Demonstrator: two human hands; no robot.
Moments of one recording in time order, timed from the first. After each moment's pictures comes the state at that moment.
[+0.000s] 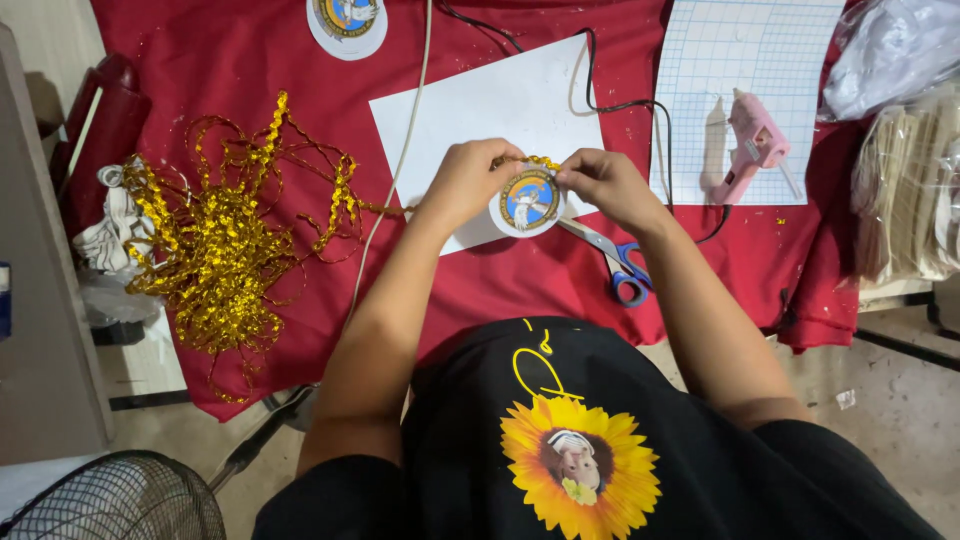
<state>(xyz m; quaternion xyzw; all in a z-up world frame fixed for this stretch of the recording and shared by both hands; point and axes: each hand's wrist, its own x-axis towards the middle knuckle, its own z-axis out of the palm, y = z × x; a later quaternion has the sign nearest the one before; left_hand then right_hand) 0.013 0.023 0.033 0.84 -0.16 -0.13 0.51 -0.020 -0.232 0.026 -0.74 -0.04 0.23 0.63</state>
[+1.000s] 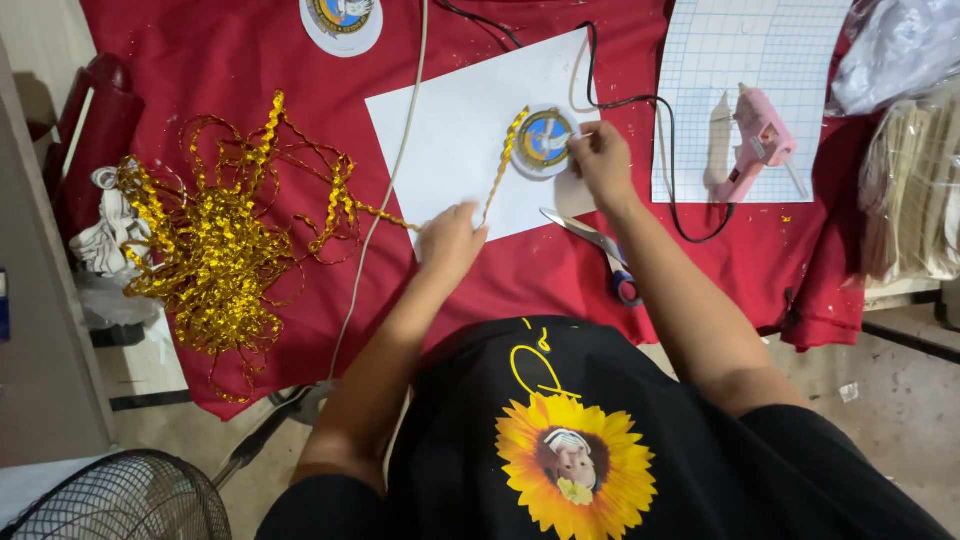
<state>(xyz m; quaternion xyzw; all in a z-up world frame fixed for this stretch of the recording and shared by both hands) -0.074 0.046 -0.069 0.95 -0.07 -0.13 0.28 0.008 -0.234 -0.099 -0.75 0.16 0.07 0.64</state>
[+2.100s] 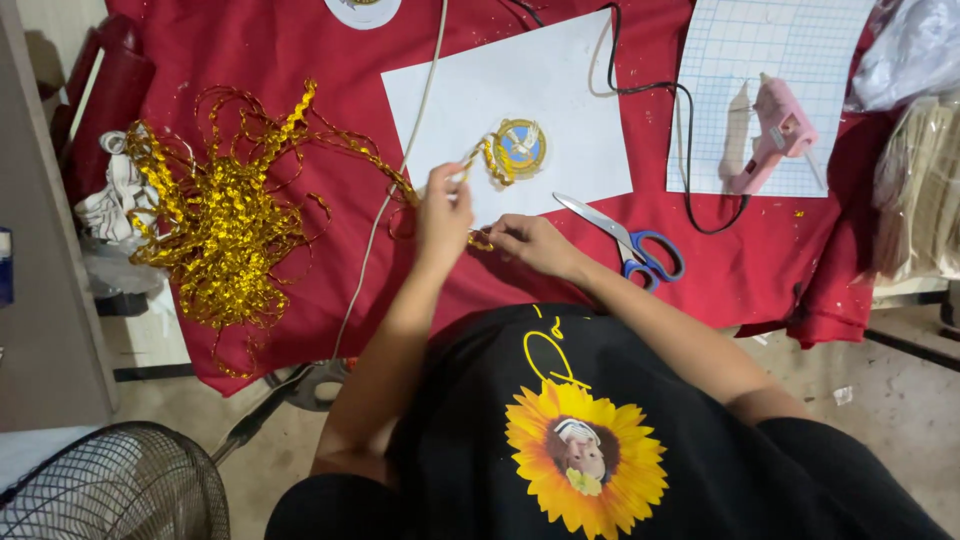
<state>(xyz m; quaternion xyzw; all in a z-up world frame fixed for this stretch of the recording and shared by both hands) -0.076 0.059 -0.043 0.80 0.13 -0.08 0.58 -0.103 -0.134 -0.057 -0.69 -0.04 0.37 0.62</state>
